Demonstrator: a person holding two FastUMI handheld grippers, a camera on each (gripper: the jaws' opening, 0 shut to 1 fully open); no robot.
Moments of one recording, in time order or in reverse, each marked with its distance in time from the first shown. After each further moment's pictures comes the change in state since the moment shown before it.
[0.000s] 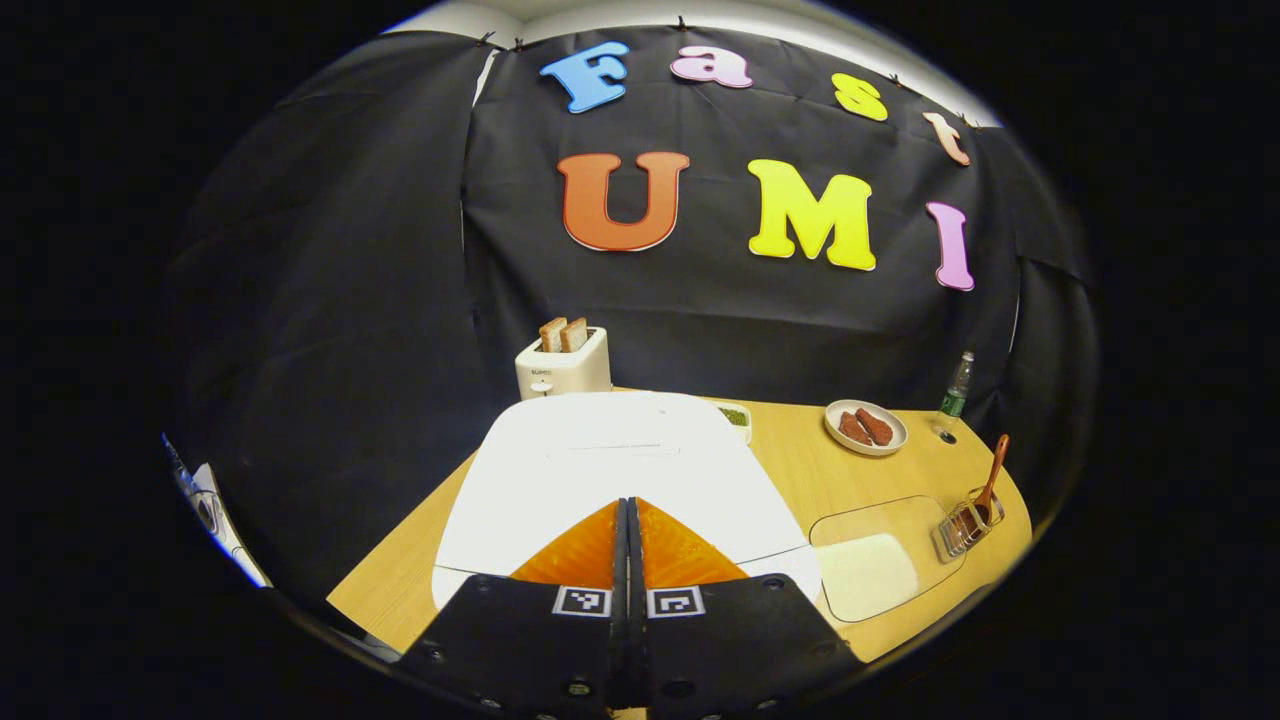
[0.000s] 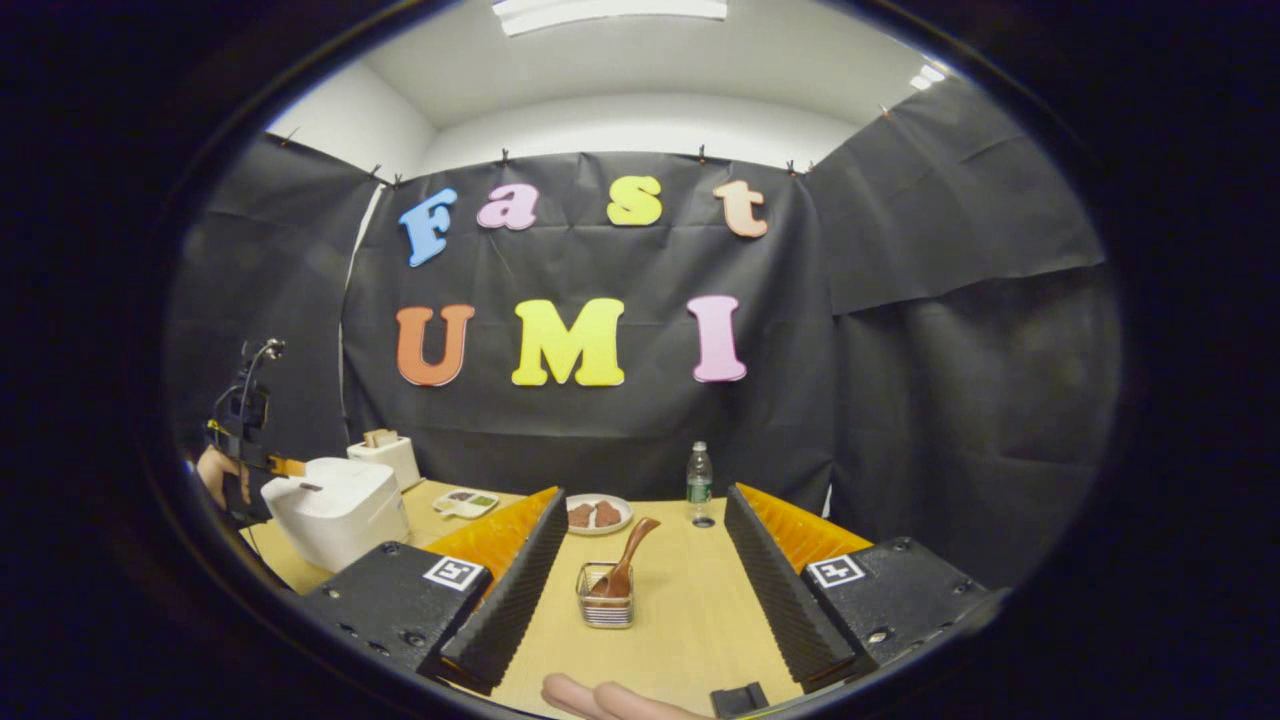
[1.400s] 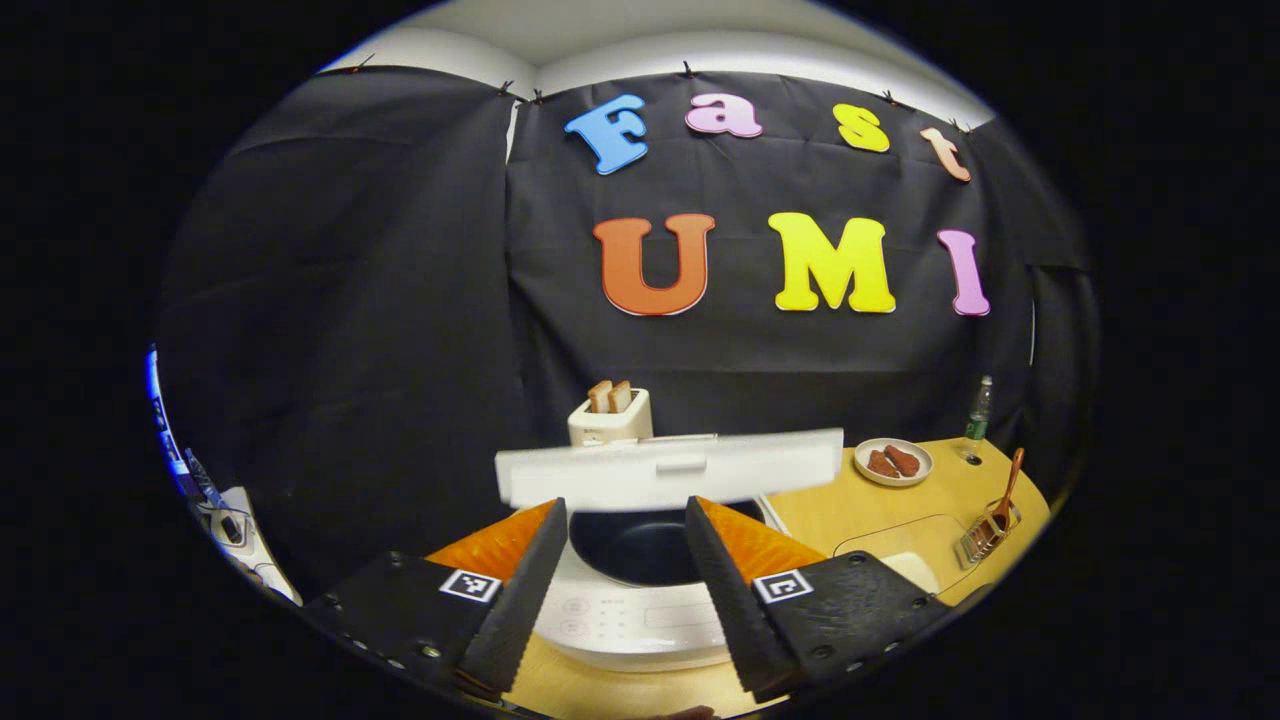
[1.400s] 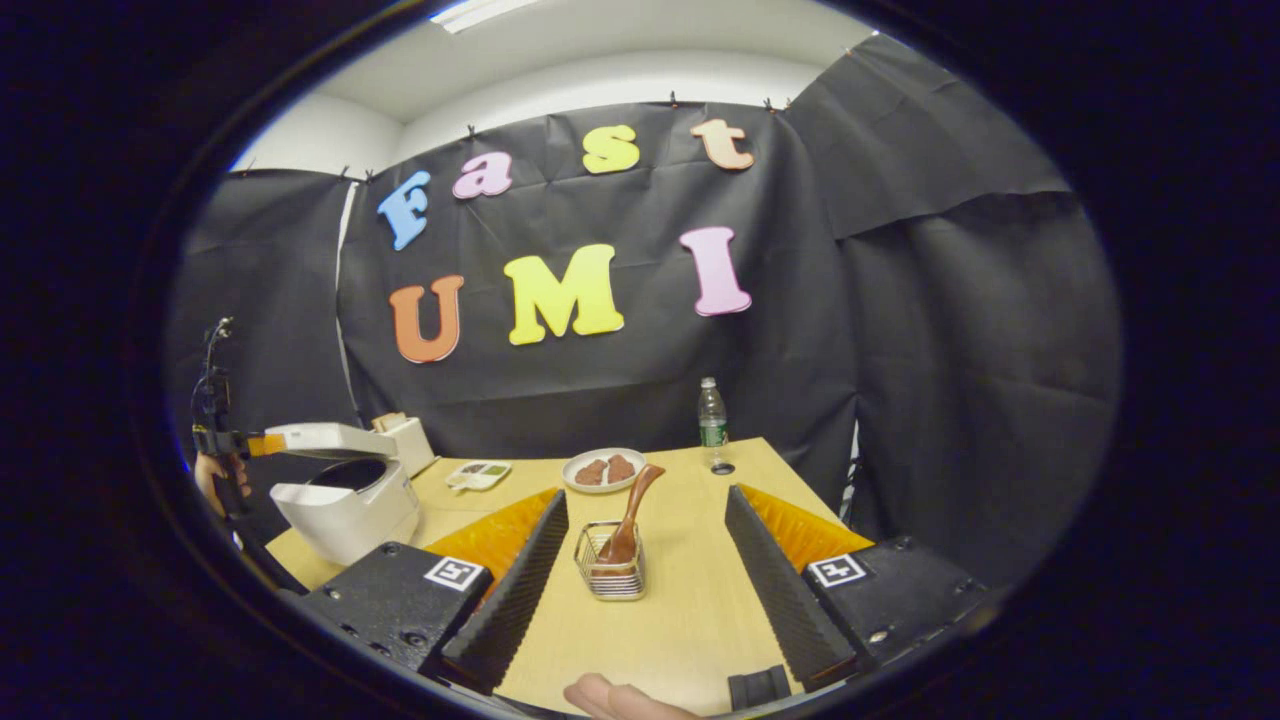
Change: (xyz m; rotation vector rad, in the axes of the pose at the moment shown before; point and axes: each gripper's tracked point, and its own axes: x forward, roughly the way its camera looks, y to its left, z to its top) left arm -0.071 0.037 0.041 0.071 -0.223 0.140; right arm 0.036 -0.022 -0.059 0.102 0.132 0.057
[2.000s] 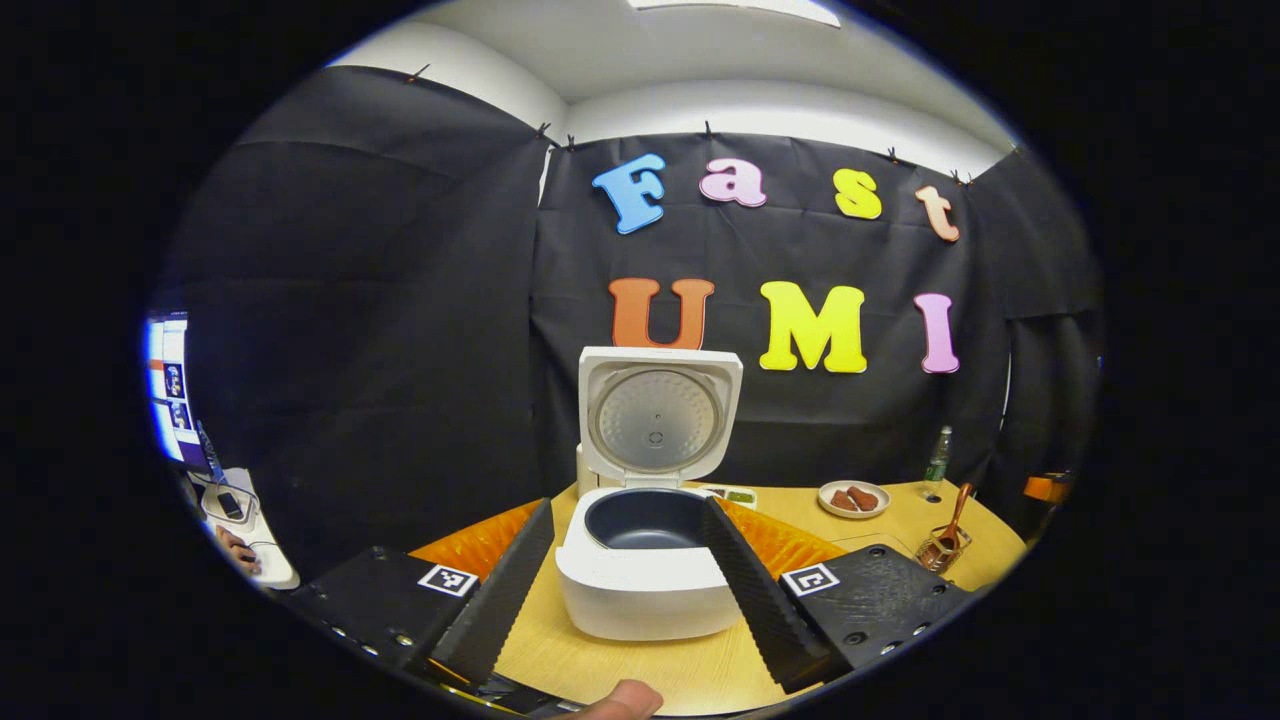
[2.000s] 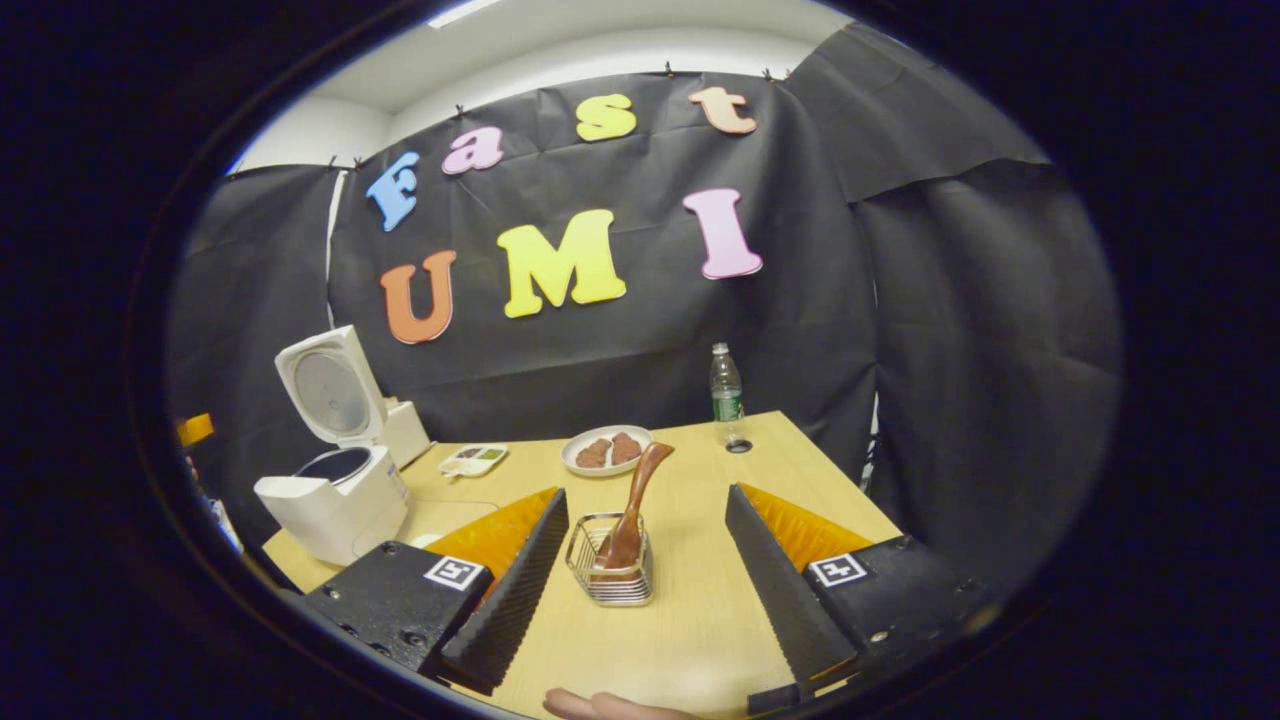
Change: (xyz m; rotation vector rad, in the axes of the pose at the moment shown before) left arm -0.112 0.001 0.020 -0.110 -0.140 -0.070; right arm 0.081 -0.001 -0.039 0.043 0.080 0.015
